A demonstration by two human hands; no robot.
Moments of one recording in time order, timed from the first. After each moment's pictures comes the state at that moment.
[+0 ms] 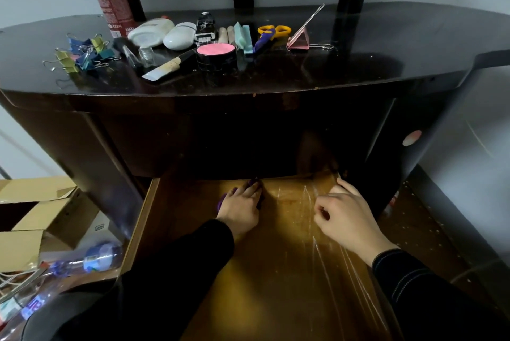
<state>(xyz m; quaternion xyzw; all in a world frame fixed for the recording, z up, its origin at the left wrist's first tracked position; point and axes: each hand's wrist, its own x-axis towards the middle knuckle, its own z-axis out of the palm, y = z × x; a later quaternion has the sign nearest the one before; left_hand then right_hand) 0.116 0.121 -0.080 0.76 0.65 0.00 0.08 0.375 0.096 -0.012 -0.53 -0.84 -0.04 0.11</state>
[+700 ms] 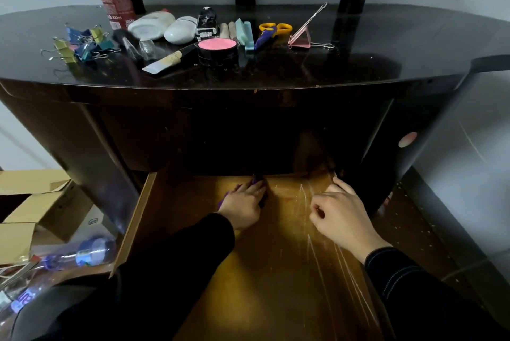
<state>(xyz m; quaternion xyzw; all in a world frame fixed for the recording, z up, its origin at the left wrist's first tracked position) 0.129 0.121 -0.070 0.77 0.63 -0.01 0.11 0.375 0.097 -0.015 -0.53 -0.84 -0.05 0.10</state>
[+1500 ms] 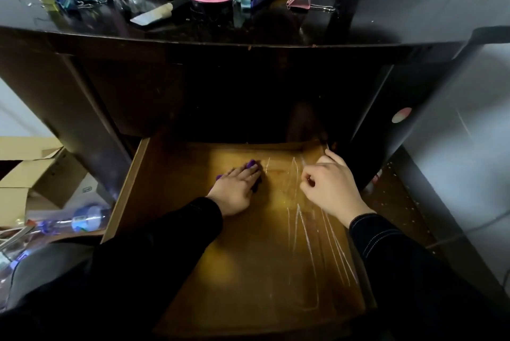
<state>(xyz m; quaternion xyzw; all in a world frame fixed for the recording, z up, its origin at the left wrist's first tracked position) 0.130 0.084 -0.080 0.78 0.61 0.01 0.12 0.374 0.094 -0.011 -0.53 -0.84 -0.03 0.12</state>
